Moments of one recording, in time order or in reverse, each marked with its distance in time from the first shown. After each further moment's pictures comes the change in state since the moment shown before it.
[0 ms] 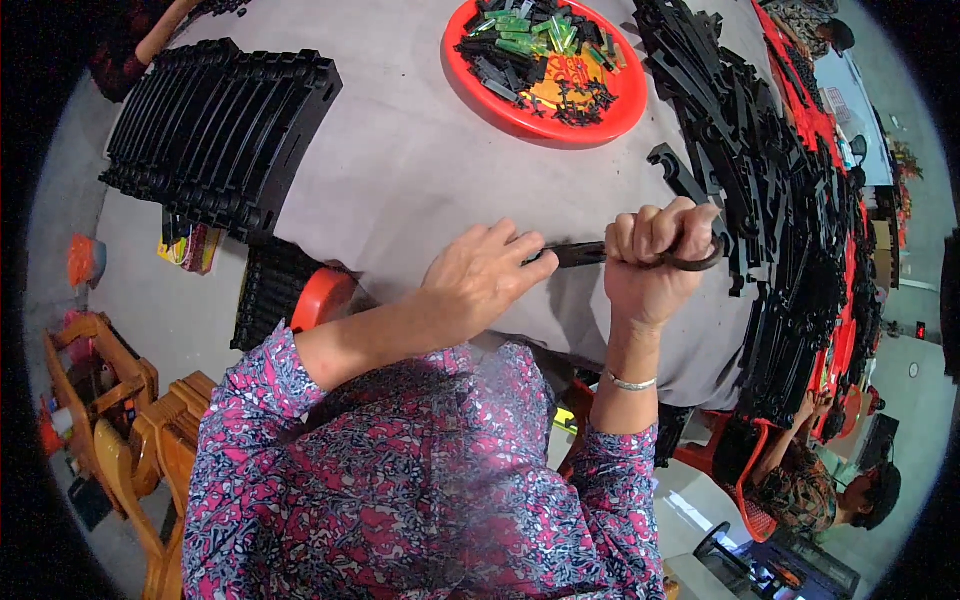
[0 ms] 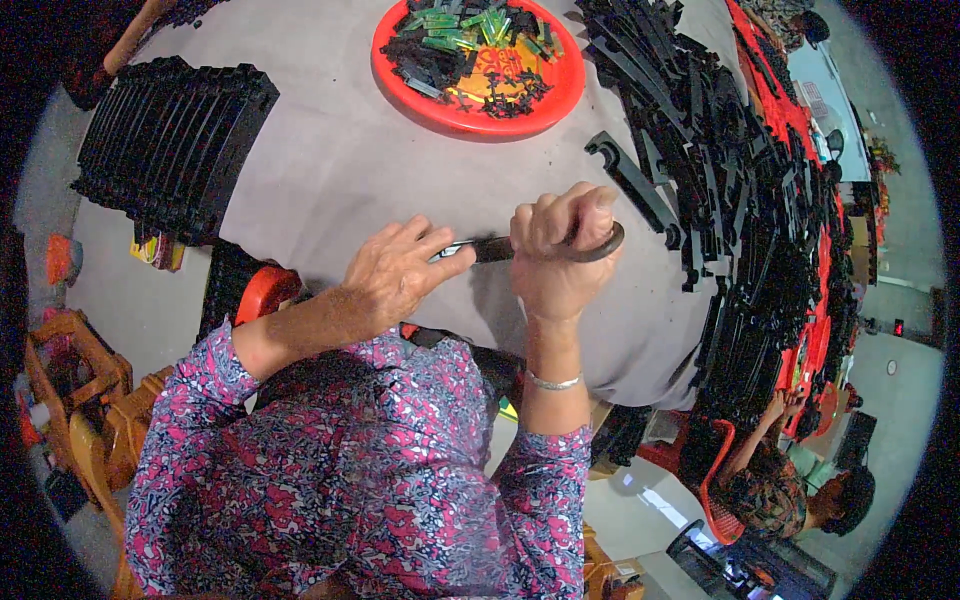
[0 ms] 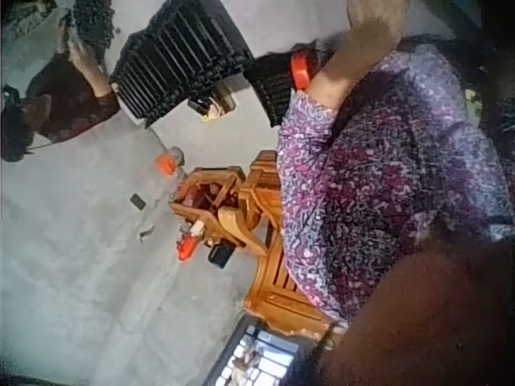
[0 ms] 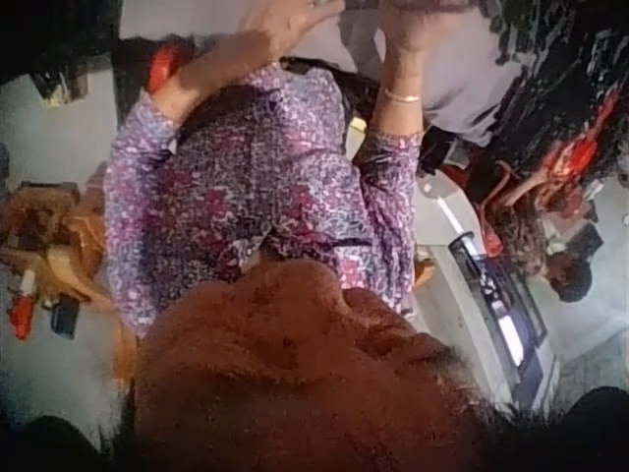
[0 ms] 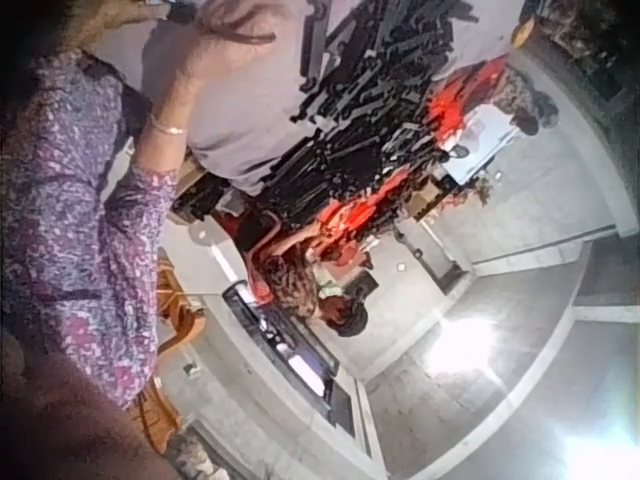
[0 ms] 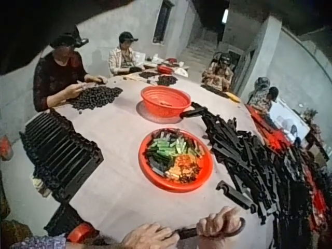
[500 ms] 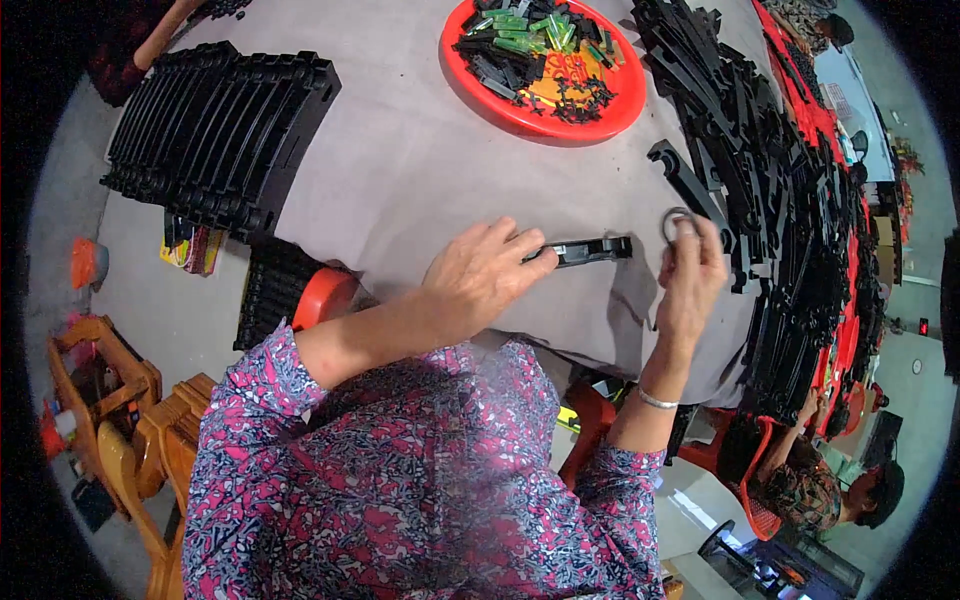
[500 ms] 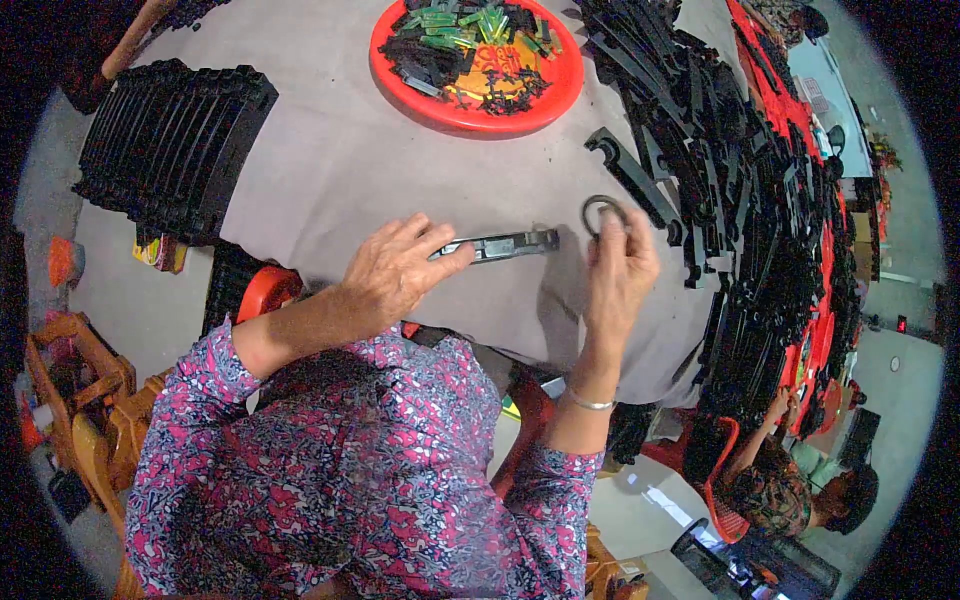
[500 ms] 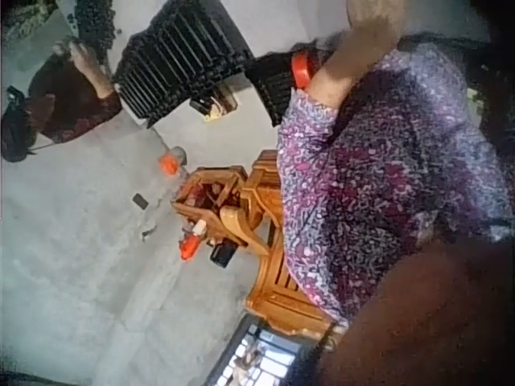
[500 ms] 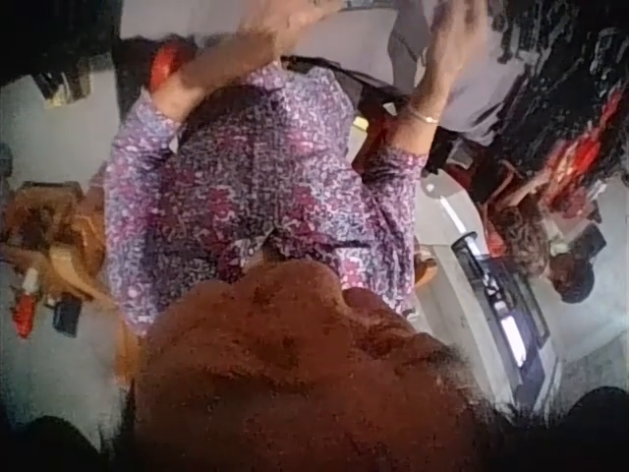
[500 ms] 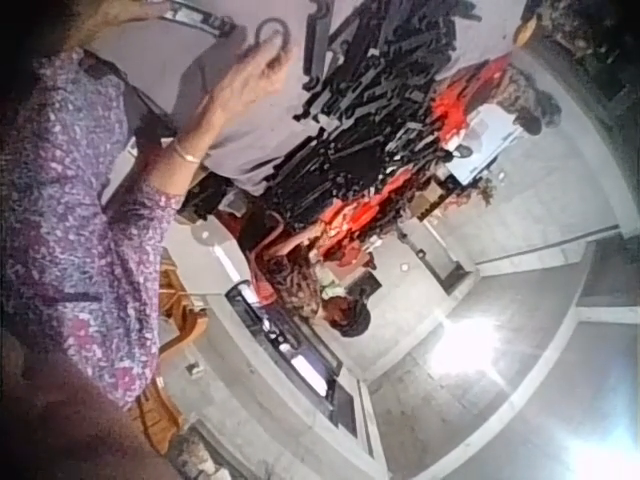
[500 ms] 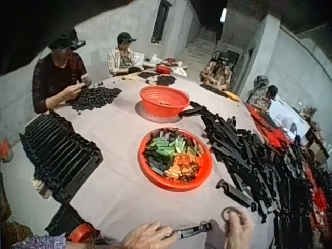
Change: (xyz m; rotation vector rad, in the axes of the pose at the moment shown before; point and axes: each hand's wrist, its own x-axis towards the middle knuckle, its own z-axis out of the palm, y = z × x) left_hand 0.004 0.000 -0.002 0.019 -0.028 -0.009; right_hand -0.016 -0.031 -0.048 -1.005 0.395 0.021
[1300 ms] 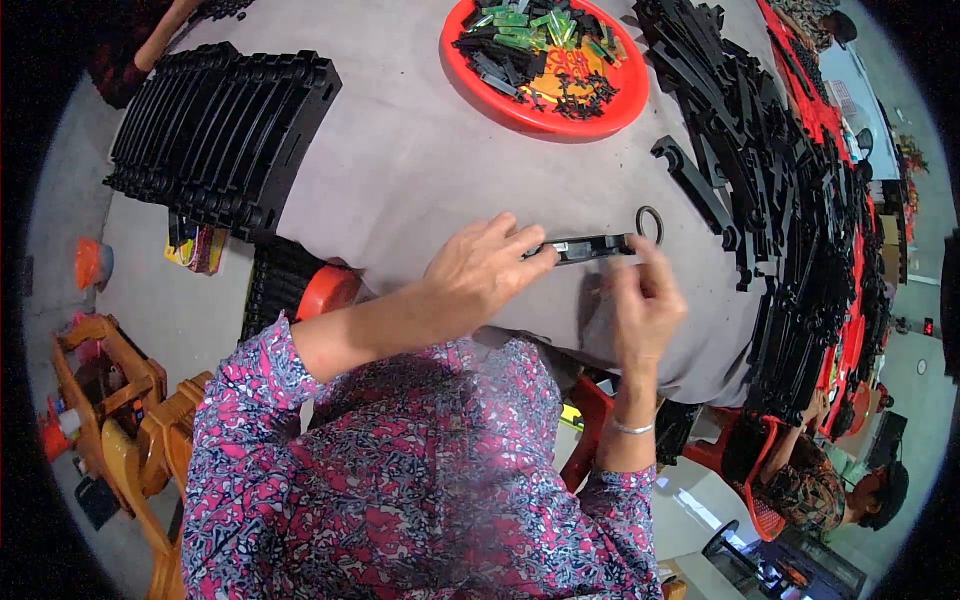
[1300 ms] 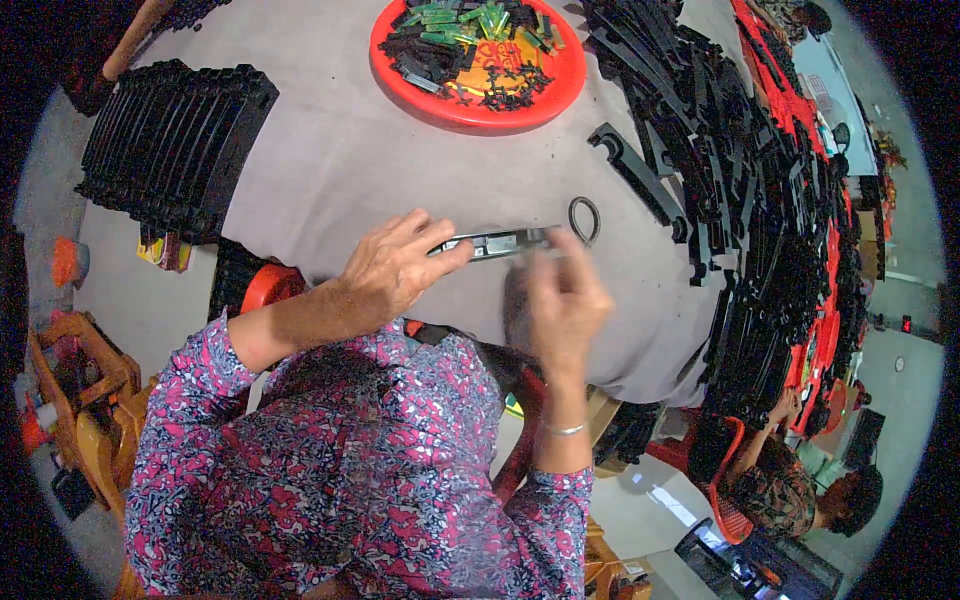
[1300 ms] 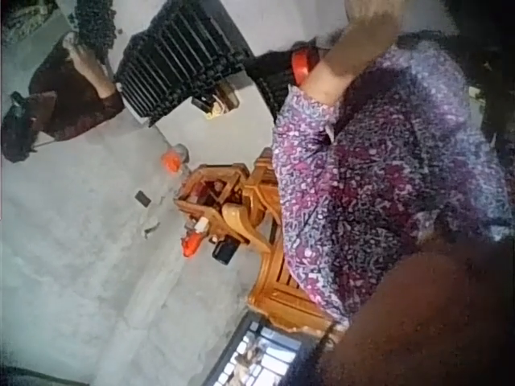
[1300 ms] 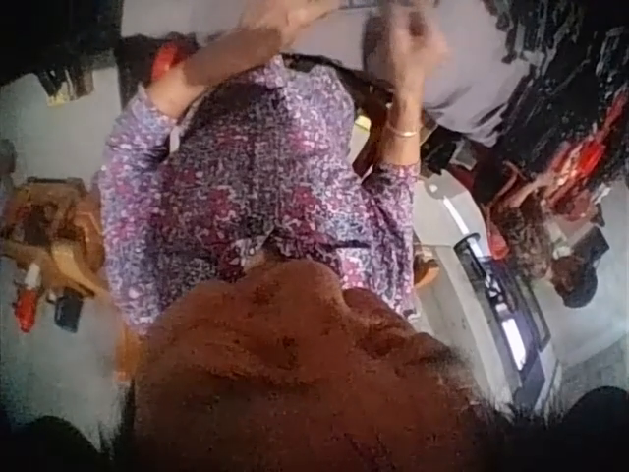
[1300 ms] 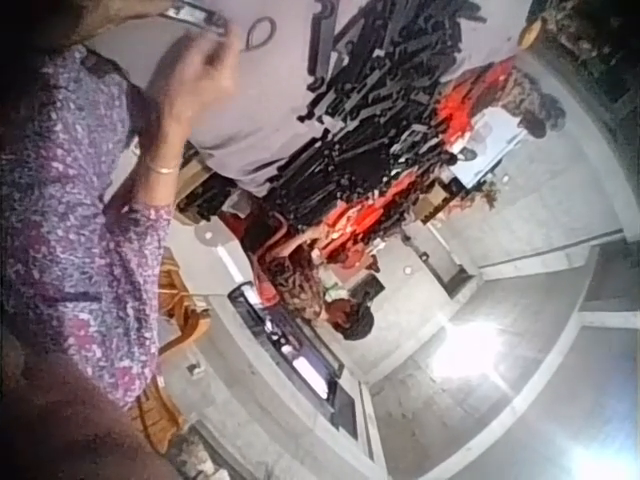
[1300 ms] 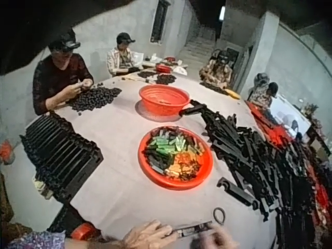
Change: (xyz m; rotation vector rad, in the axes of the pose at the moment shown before) left_hand 0.000 -0.004 -0.001 -0.107 -0.059 0.003; right_hand -0.053 0.011 0.011 -0.382 -0.084 -0.060
